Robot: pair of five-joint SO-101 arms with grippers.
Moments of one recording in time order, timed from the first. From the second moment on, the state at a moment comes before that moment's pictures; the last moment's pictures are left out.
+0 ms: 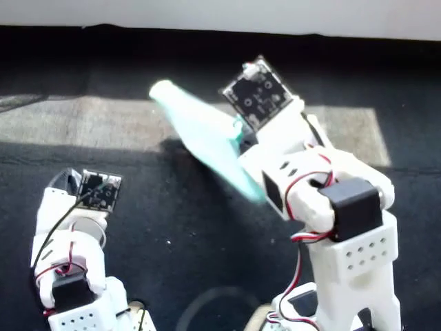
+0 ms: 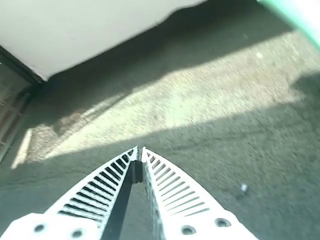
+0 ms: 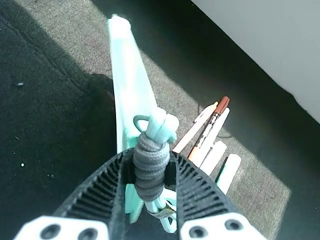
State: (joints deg) left arm -24.6 -103.1 83.9 50.0 -32.8; right arm -26.5 -36.0 -4.2 87.6 23.9
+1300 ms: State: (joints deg) left arm -11.4 -7.3 -1.3 96.0 3.4; right arm -34.3 -16.9 -6.1 63.3 20.4
